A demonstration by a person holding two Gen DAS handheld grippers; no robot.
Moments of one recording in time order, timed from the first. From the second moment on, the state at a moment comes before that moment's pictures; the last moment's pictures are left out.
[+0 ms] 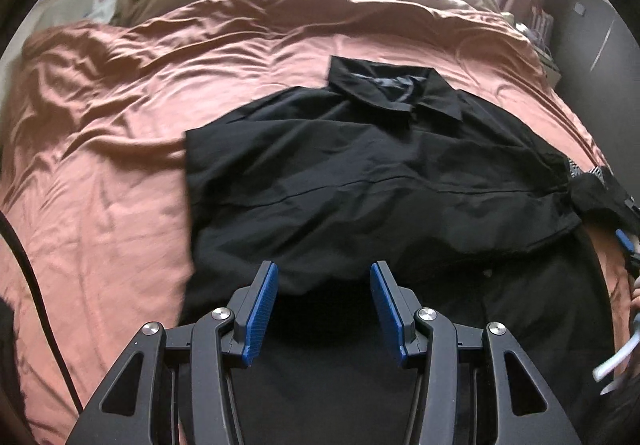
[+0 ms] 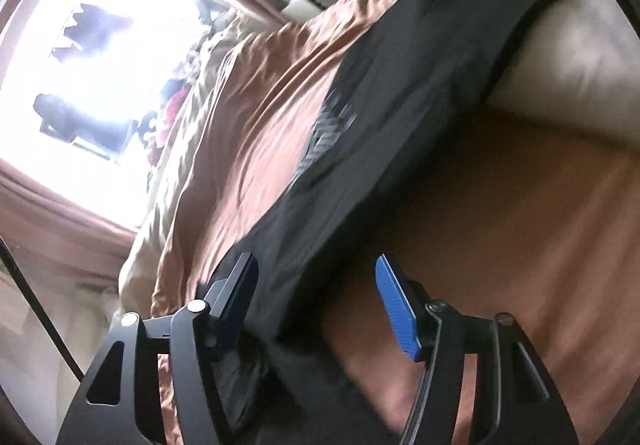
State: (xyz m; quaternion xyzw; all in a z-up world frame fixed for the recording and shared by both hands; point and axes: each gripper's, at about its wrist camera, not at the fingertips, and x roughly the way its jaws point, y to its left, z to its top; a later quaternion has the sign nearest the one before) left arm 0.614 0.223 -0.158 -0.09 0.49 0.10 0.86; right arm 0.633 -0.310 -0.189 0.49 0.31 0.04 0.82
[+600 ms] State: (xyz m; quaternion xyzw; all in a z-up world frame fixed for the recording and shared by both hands) left arm 0.707 0.164 -0.215 -0.04 0.52 0.06 0.85; right arm 0.633 -0.328 -0.214 0.49 0.26 0.03 0.83
